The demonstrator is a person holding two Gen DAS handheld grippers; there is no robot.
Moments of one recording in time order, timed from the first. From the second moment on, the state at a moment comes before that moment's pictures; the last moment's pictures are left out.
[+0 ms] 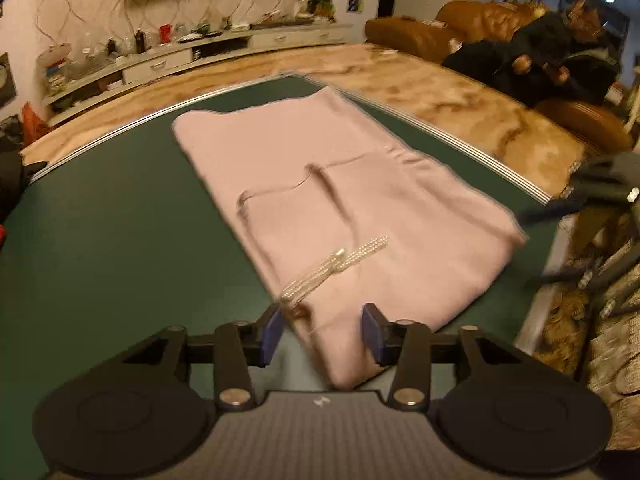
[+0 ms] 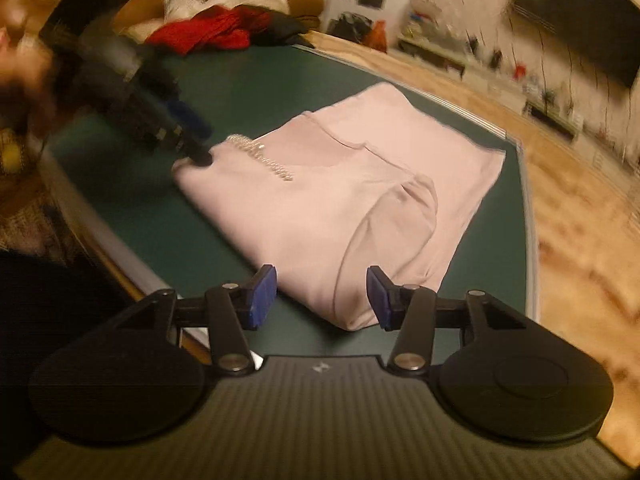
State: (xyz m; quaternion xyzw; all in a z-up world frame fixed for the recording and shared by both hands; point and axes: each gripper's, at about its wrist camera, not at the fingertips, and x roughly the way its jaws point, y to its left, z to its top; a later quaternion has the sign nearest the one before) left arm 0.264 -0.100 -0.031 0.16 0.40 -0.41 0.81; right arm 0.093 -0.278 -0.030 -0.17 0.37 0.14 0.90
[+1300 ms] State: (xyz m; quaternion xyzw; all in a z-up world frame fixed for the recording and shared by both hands) left arm 0.251 -0.160 -0.052 0.33 0.33 -0.50 0.73; right arm 0.161 -0.277 -0.012 -0.24 0.39 0.28 0.84
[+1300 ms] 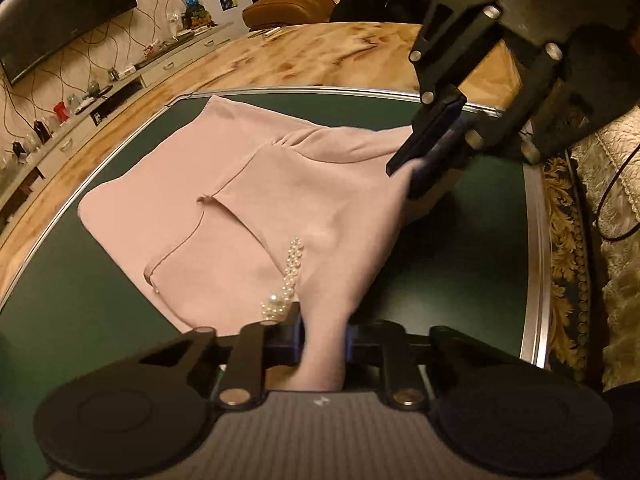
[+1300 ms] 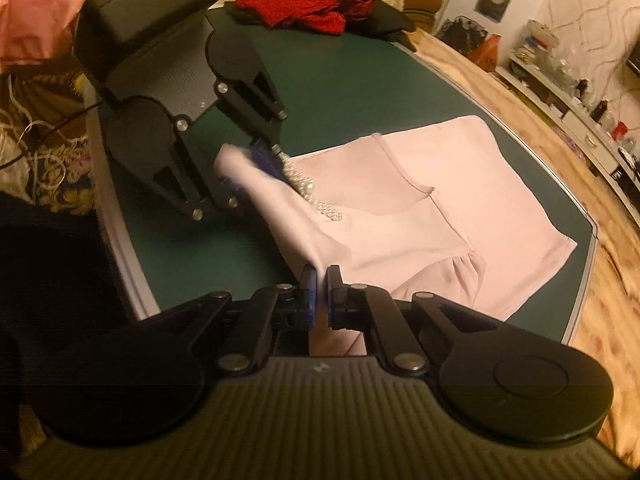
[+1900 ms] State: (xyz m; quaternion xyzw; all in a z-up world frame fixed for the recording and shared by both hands) left arm 0.263 -0.151 -0.026 0.27 0.37 -0.52 0.72; right arm 0.117 -0.251 -0.078 -0.42 0.30 0.20 0.83
